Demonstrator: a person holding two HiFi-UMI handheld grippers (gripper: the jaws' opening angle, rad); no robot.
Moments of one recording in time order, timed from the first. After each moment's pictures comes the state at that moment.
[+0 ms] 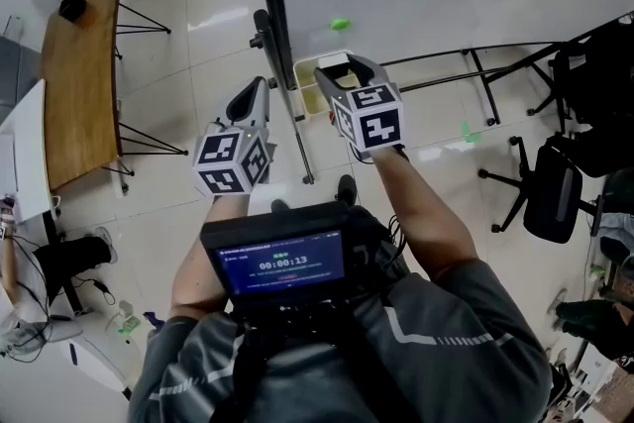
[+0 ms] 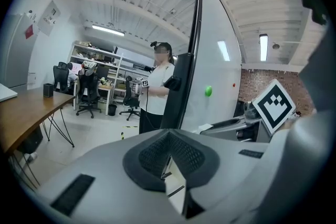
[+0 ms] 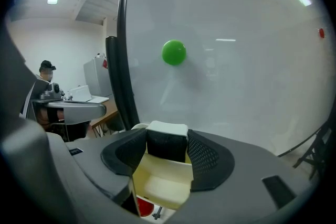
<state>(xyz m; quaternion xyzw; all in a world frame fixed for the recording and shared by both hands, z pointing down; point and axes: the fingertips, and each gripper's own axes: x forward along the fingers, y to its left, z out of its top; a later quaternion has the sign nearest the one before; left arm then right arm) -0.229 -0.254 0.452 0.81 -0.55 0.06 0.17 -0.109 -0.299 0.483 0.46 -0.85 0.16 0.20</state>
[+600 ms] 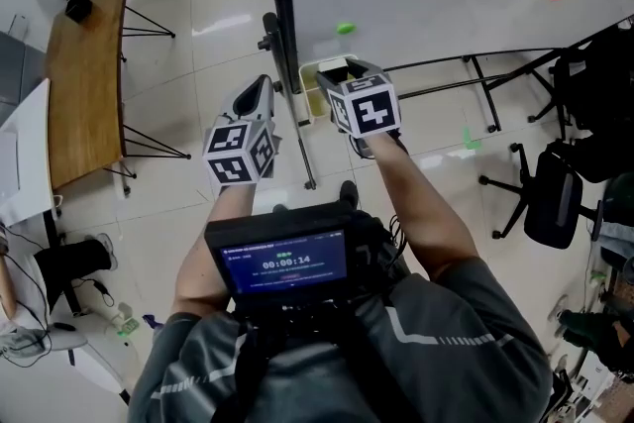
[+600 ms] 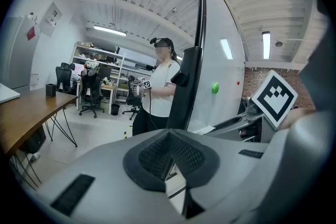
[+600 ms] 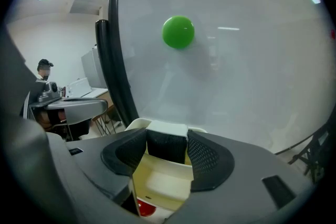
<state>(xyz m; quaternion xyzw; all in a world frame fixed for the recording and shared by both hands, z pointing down) -0.235 -0.264 0.458 0.80 -0.56 0.07 0.18 -0.116 -0.301 0.500 0.44 -0.83 0.20 0.27</state>
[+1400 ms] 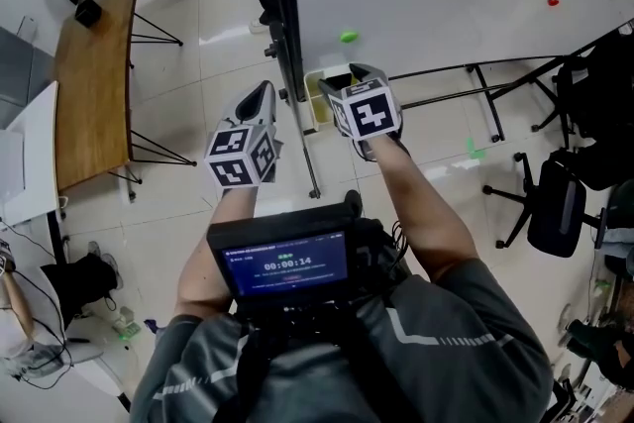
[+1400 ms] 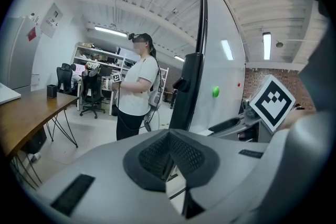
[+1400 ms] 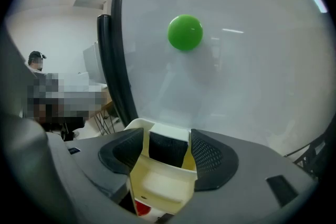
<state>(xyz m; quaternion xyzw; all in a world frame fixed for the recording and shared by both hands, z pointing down) -0.240 -0.259 0.448 0.80 -0.57 0.07 0.18 -0.116 -0.302 0.494 0.44 -0.83 0.17 0.29</state>
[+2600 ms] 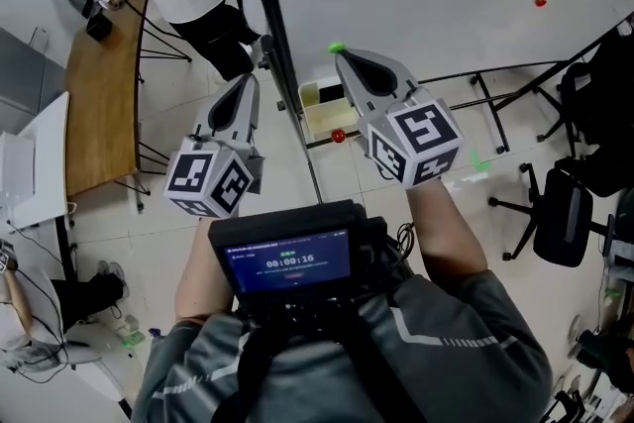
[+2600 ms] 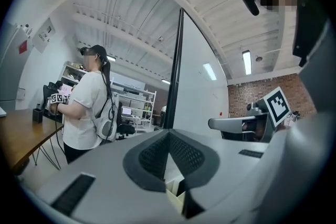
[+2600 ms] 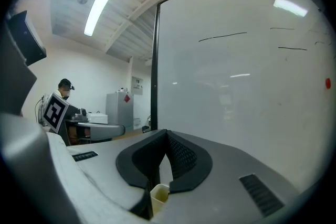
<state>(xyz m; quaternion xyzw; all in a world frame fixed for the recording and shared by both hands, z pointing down) -0.217 -0.221 0.302 0.84 -0.53 -0.03 0.07 -0.092 -0.250 0.281 0.39 -0.92 0.03 0.01</state>
